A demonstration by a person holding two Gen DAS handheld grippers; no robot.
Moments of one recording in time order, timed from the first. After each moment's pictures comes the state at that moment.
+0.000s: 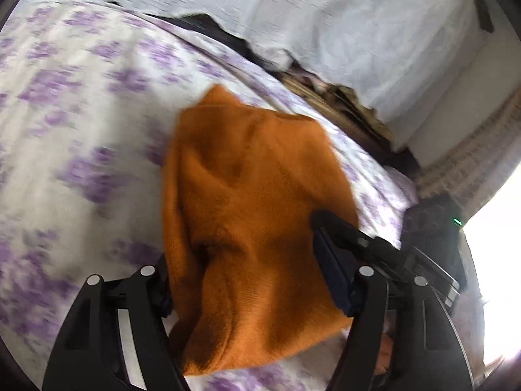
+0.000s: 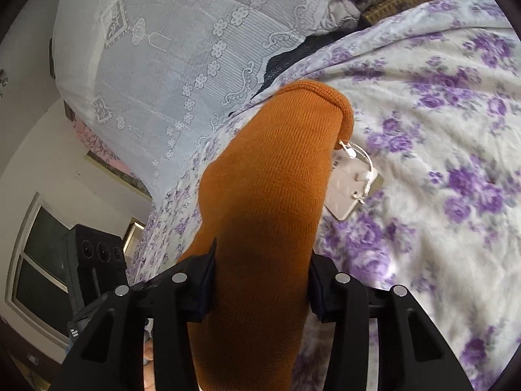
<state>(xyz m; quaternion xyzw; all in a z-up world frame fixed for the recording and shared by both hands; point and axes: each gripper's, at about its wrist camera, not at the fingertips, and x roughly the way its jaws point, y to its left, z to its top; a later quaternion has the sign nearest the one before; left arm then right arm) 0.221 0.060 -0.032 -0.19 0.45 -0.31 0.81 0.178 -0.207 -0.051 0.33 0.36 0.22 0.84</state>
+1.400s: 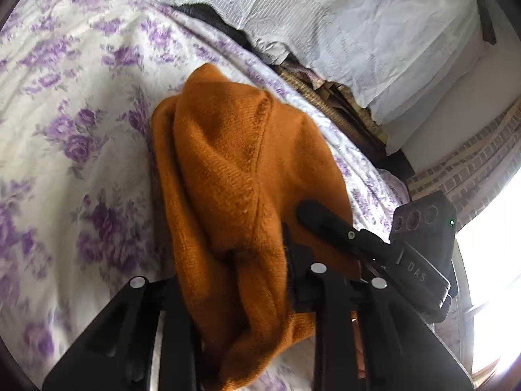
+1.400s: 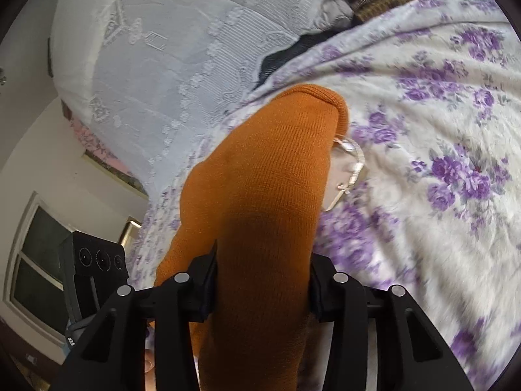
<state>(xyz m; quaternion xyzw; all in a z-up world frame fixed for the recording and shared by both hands) 0.199 0.050 -0.040 -0.22 0.45 -0.30 0.81 0.167 -0.204 -0.055 0.33 0.36 0.22 0.85</state>
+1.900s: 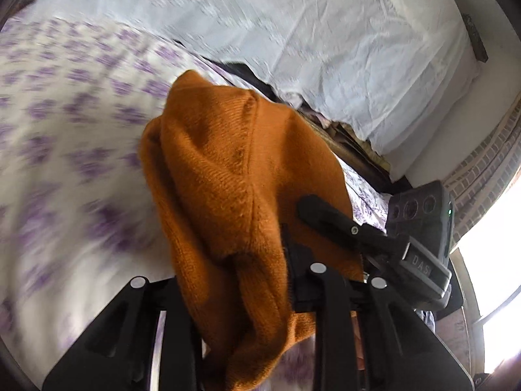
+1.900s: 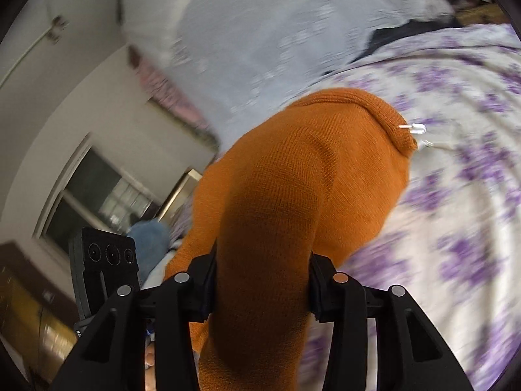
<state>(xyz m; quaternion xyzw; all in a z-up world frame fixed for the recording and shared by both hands) 0.031 0.163 0.022 -0.24 0.38 -0.21 0.87 0.085 -0.096 0.006 0.27 0.36 0.38 0.81</state>
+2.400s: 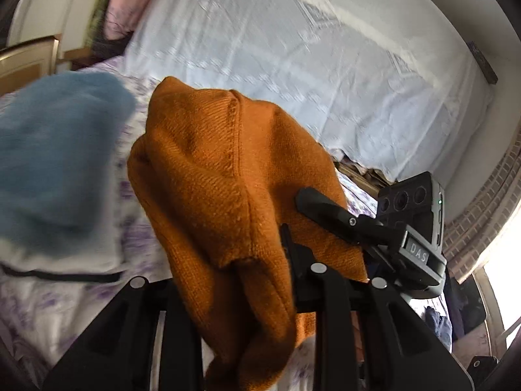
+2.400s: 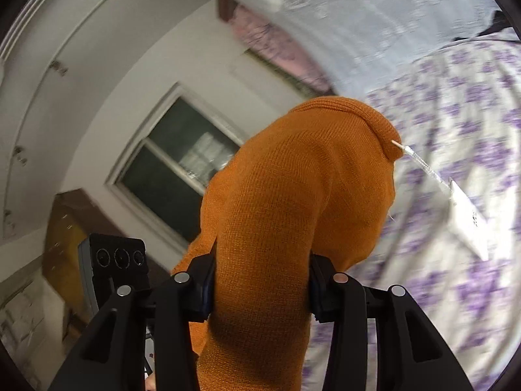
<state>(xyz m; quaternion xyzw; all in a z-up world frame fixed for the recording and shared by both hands) -0.163 0.287 0.115 -0.22 0.31 -0.06 0.92 -0.022 0.063 0.074 0.25 0.34 0.57 0.71</state>
